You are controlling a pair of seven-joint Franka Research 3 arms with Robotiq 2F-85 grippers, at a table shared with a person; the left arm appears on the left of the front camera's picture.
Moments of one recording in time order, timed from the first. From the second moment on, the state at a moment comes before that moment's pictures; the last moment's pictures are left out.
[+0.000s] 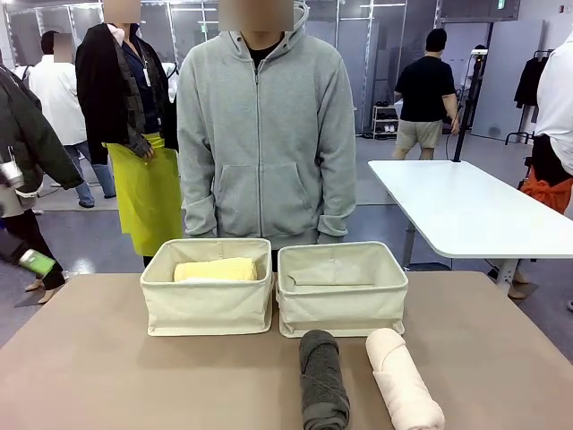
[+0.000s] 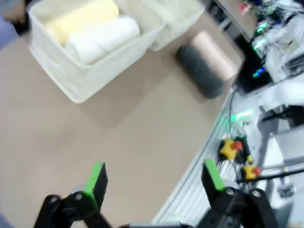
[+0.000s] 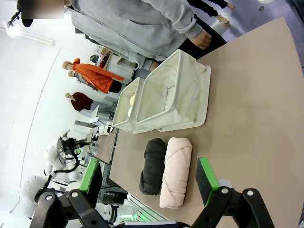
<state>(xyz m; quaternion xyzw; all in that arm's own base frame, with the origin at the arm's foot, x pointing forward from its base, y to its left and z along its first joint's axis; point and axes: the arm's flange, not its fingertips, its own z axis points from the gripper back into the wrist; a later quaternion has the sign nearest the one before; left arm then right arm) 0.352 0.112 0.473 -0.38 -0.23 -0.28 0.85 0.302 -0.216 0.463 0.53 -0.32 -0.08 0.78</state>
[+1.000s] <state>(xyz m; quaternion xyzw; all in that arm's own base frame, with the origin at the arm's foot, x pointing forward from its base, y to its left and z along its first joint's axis) 0.304 0.192 0.356 -0.50 -0.26 -0.10 0.82 0.302 -0.216 0.462 0.53 -0.32 -0.08 0.78</state>
